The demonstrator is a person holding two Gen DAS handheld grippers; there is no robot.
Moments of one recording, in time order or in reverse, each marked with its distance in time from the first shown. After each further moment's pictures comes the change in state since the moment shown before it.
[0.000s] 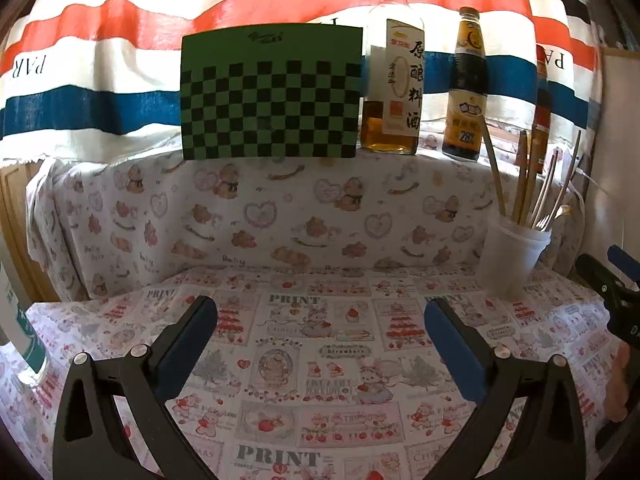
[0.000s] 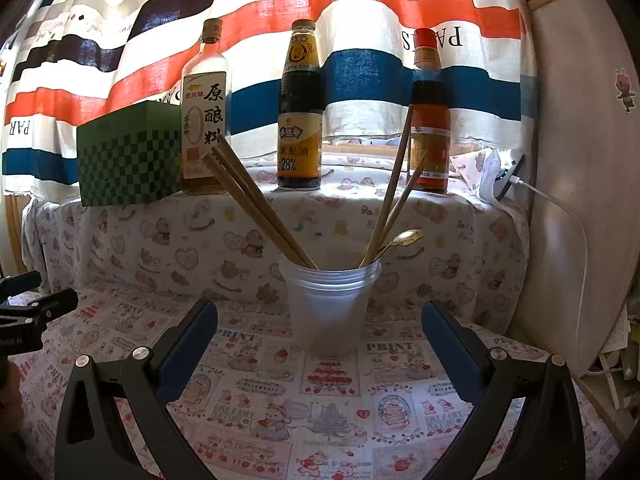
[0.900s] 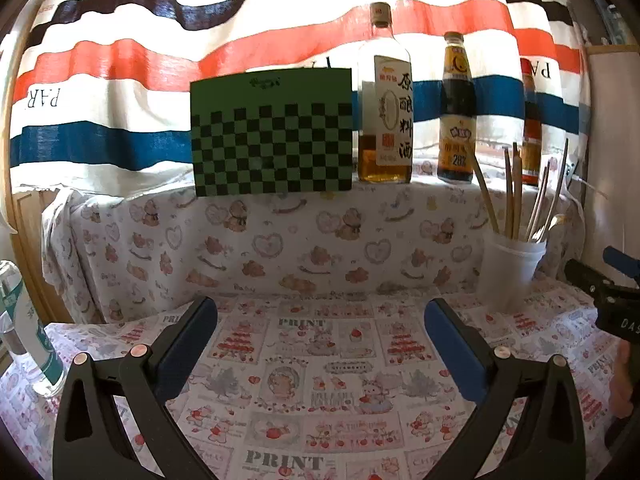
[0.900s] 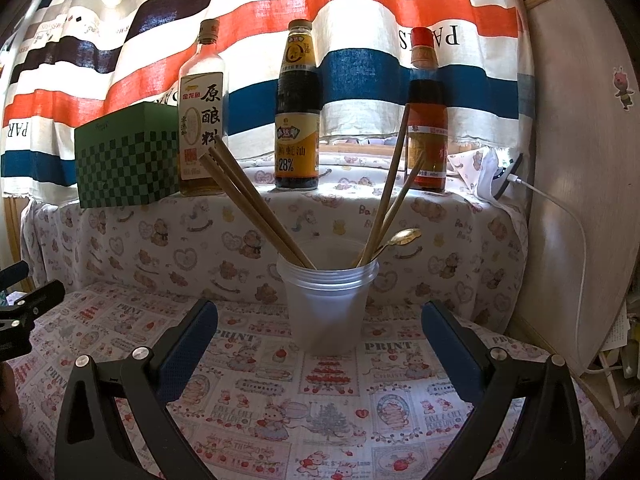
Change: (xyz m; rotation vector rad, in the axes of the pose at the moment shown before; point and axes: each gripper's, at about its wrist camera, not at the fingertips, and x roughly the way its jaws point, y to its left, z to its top) left arm -0.025 -0.009 -0.001 0.040 -0.131 0.046; right arm 0.000 -0.001 0.000 0.003 0.006 -0.004
